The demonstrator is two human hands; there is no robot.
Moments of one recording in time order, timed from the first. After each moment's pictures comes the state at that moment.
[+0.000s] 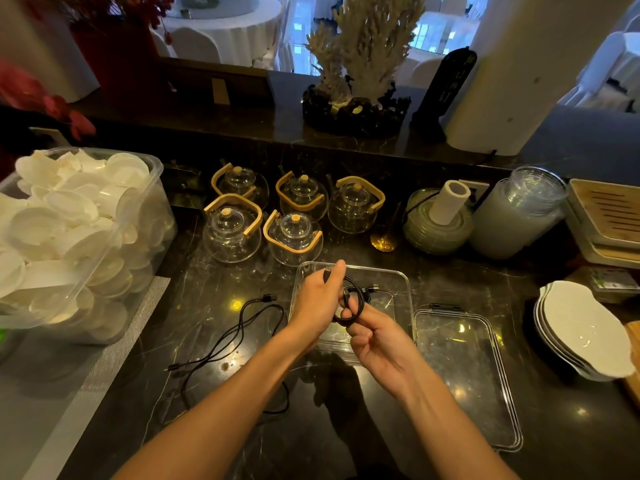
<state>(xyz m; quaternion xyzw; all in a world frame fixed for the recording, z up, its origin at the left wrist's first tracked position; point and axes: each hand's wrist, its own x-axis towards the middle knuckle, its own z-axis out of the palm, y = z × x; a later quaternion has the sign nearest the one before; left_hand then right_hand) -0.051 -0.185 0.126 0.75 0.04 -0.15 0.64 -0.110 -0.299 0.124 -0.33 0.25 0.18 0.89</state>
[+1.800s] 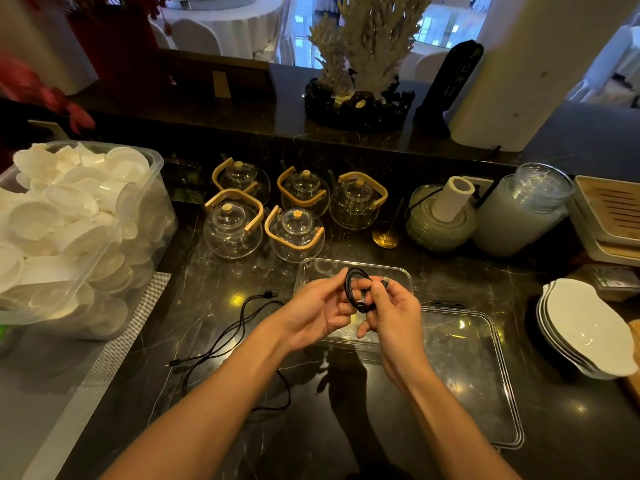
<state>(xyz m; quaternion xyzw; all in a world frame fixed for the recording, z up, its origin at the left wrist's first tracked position) -0.045 -0.162 0.120 0.37 0.05 -0.44 0.82 -0.103 -0.298 0.126 -0.62 0.19 -0.06 0.76</state>
